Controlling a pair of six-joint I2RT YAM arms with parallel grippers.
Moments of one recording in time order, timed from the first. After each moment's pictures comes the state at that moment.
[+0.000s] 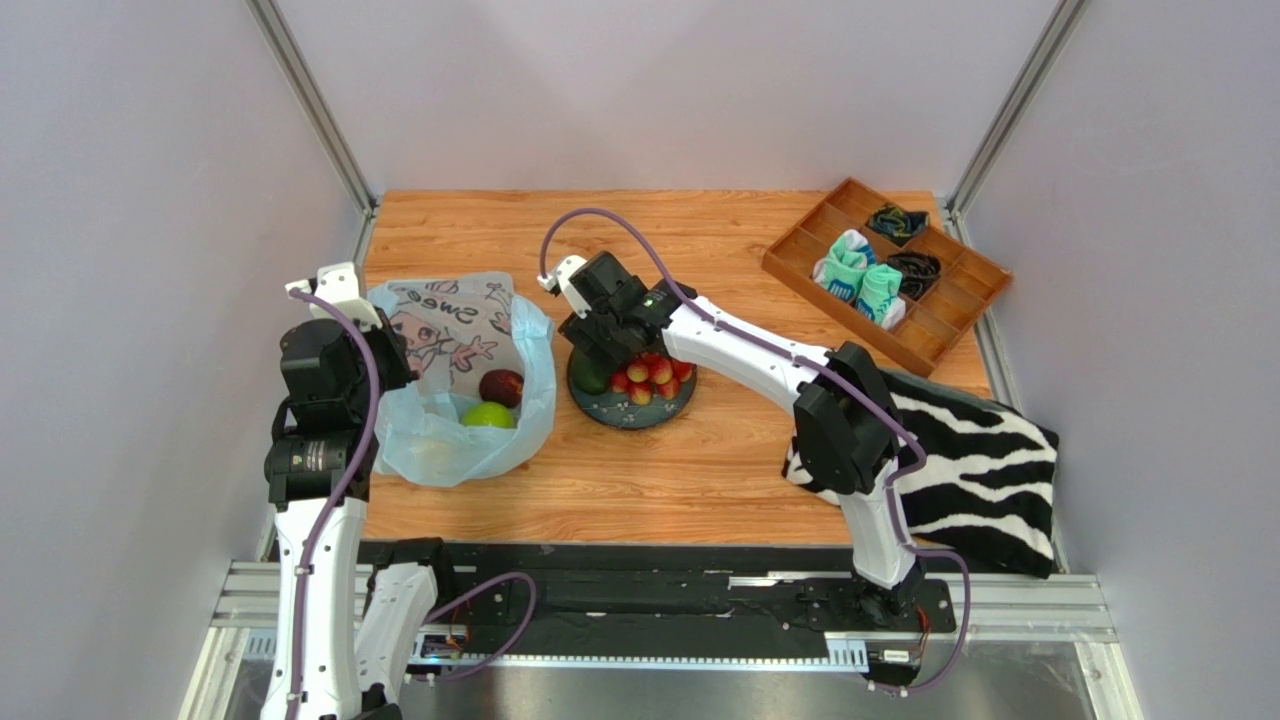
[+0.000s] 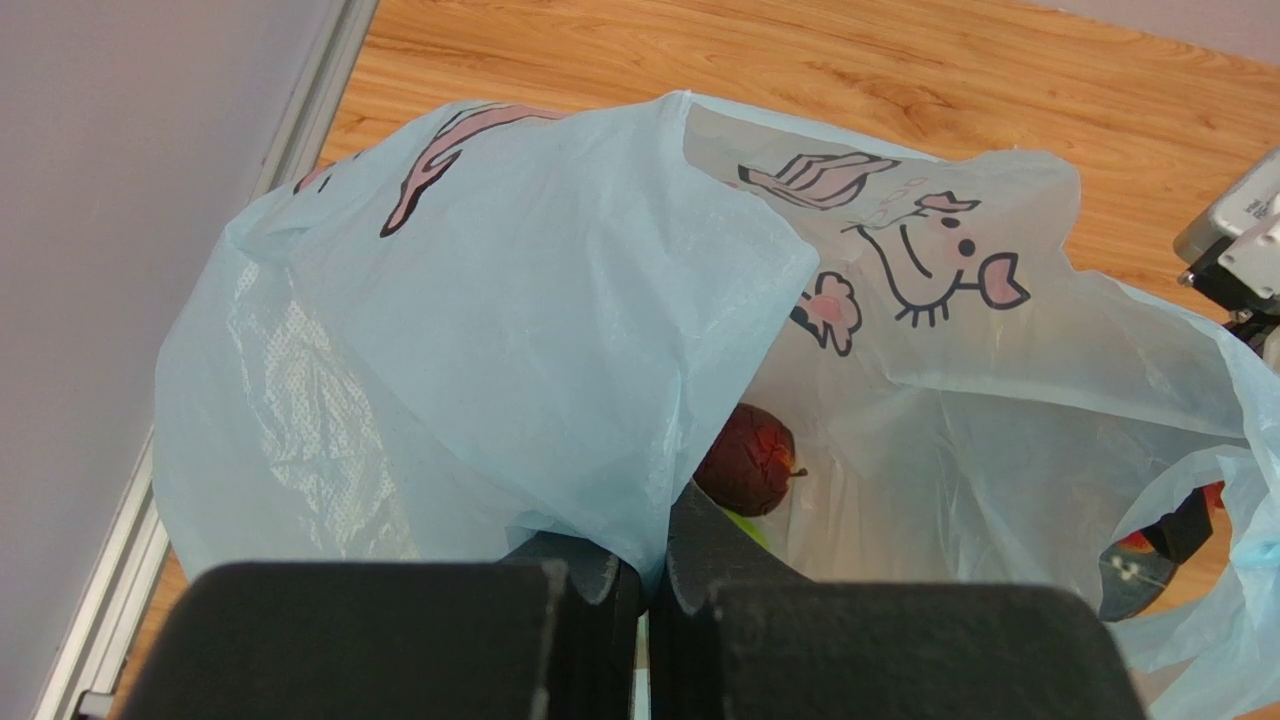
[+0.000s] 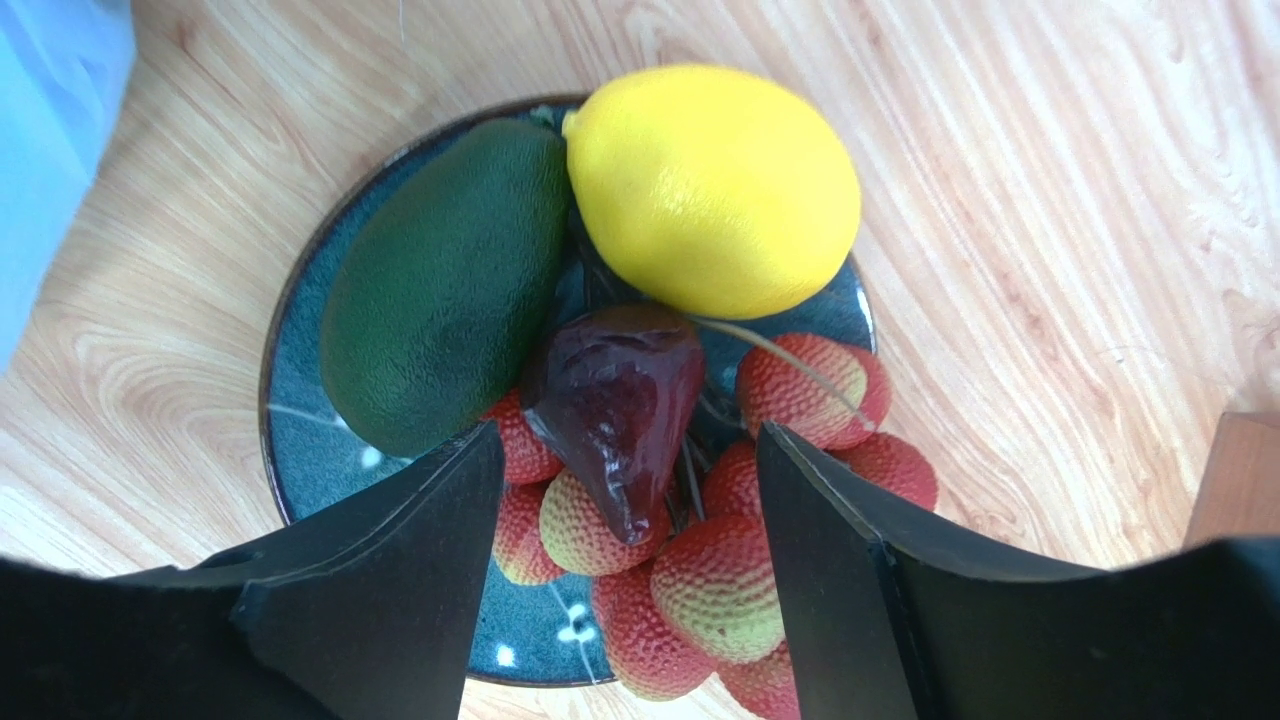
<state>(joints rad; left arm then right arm) 0.10 0.70 0.93 -0.59 0.03 -0.15 0.86 2.06 1.78 -0.62 0.20 -0.16</state>
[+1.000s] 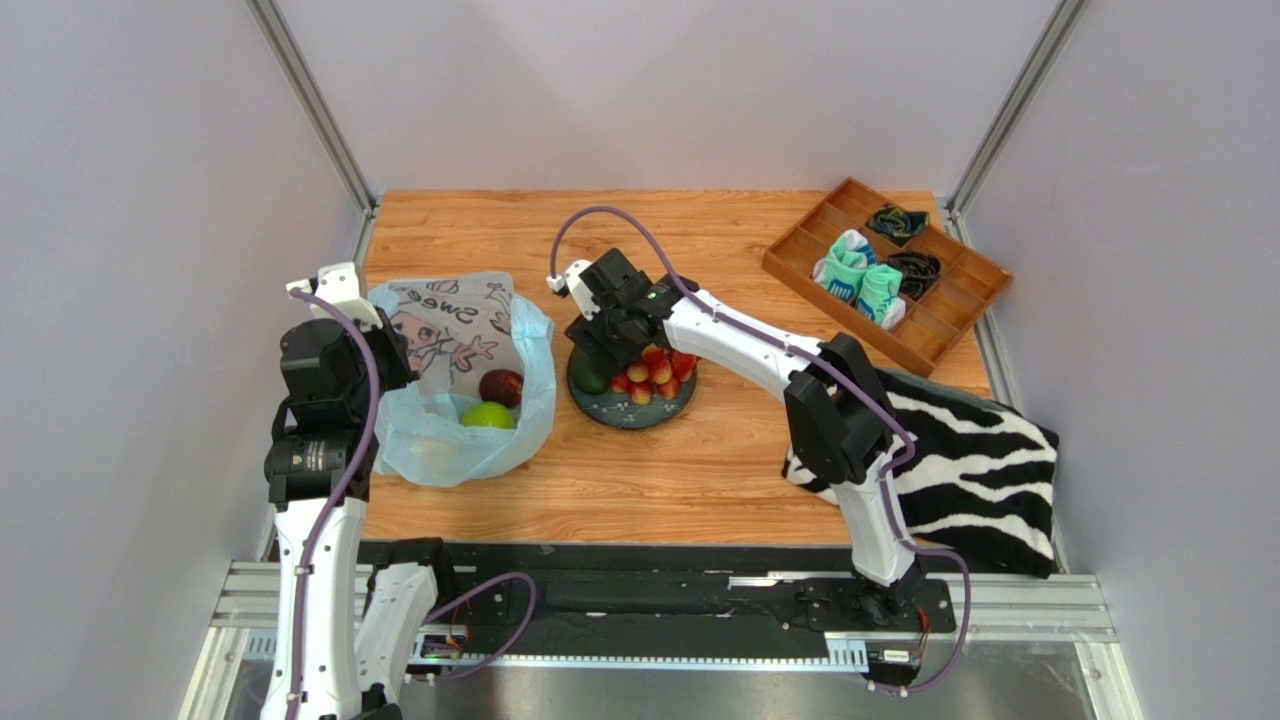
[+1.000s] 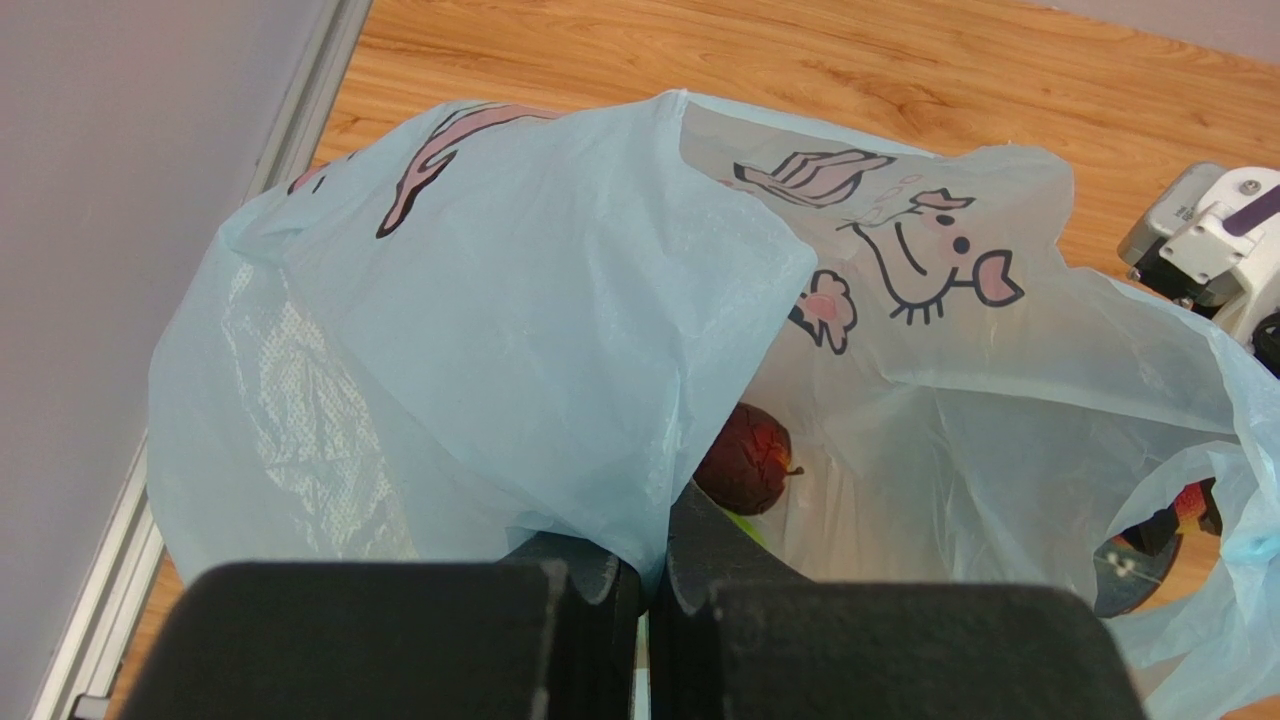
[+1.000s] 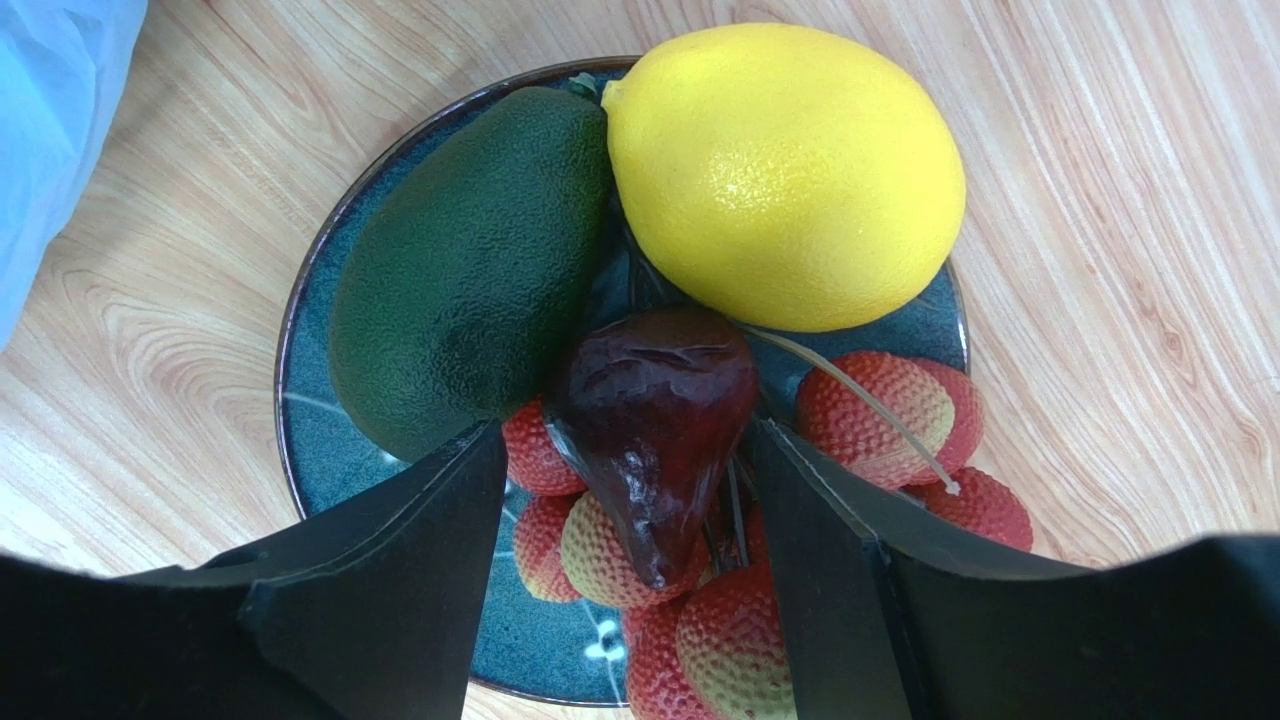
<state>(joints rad) 0.10 0.70 0.93 -0.59 0.04 -0.15 0.82 2.11 1.80 -0.65 0.06 -0.14</state>
